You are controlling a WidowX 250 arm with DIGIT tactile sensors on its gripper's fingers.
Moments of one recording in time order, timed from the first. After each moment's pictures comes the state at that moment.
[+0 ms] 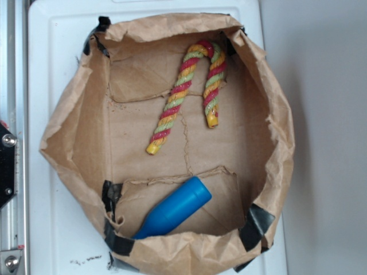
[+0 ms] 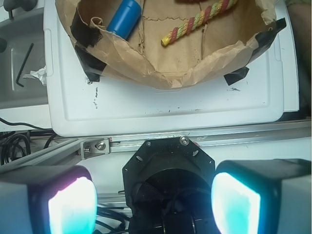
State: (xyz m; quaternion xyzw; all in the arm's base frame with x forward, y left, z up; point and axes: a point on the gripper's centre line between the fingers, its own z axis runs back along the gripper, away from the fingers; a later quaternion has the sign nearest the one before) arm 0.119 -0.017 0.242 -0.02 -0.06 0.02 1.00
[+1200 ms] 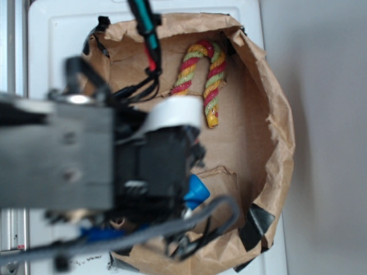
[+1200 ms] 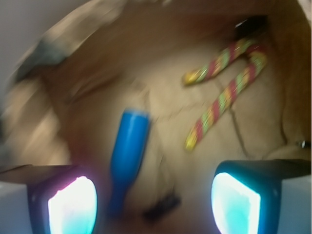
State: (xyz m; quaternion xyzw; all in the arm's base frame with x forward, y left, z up) arm 0.273 -0.003 0.167 -0.03 -0.17 0.24 0.96
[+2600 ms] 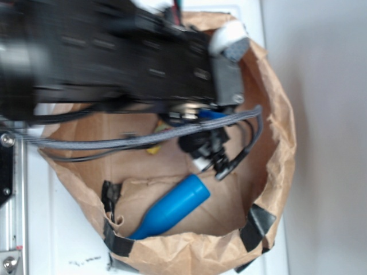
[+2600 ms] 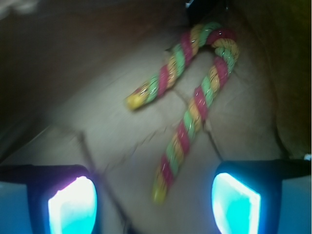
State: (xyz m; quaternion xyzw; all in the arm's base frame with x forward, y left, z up) arm 0.299 0.031 0.101 0.00 -0.10 0.32 0.94
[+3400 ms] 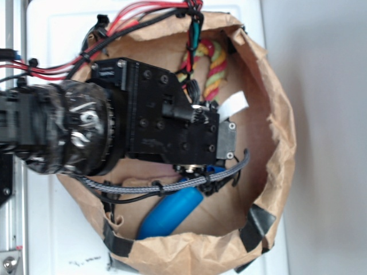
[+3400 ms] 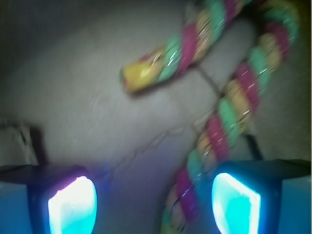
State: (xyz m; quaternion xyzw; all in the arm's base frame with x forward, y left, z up) arm 0.298 0.033 0.052 0.04 -0.09 0.29 0.95
